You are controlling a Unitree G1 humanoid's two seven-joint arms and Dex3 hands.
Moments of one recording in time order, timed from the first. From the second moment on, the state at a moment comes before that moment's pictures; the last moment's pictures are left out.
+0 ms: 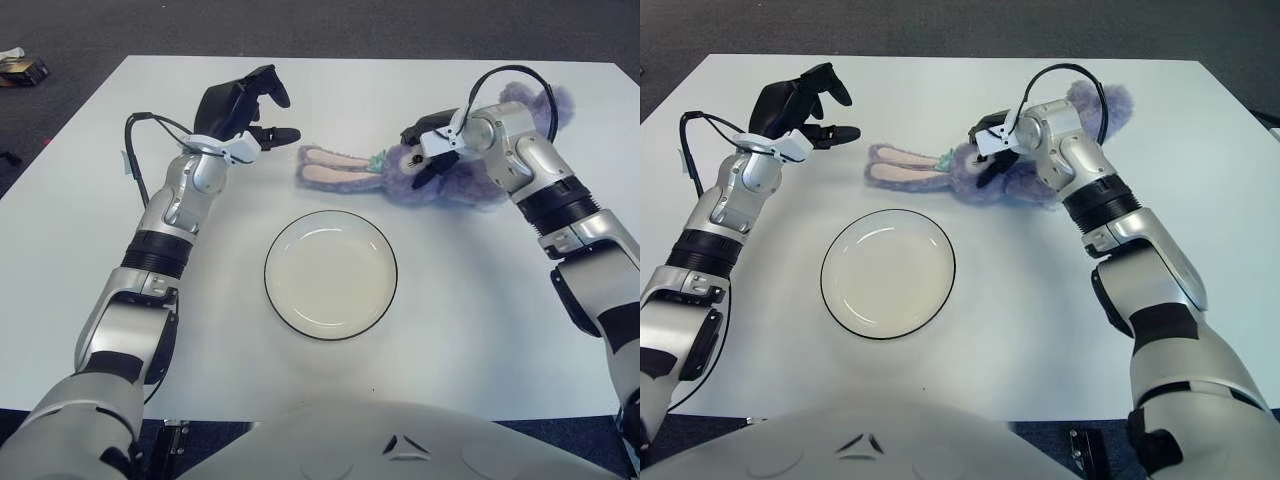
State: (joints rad) left arm -0.62 0.44 -0.15 0.40 0.55 -0.34 0.16; right arm -0.94 -0.55 0.54 0.50 -0.76 -0.05 0.73
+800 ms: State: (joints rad) left arm -0.62 0.44 -0.15 0.40 0.54 -0.35 0.16; right arm -0.84 -0.54 0.49 0.40 -0.78 0.08 0.54
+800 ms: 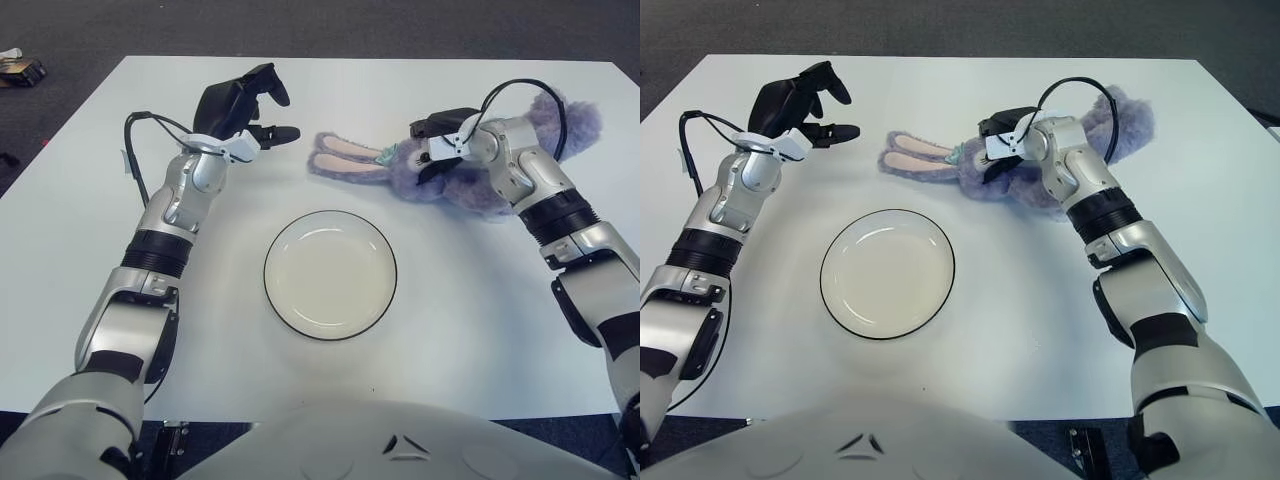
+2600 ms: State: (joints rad) left arm -0.65 0.44 -0.14 0.50 0.54 -0.29 0.16; right arm -0.62 -0.57 0.23 0.03 -0.65 -0.03 0.34
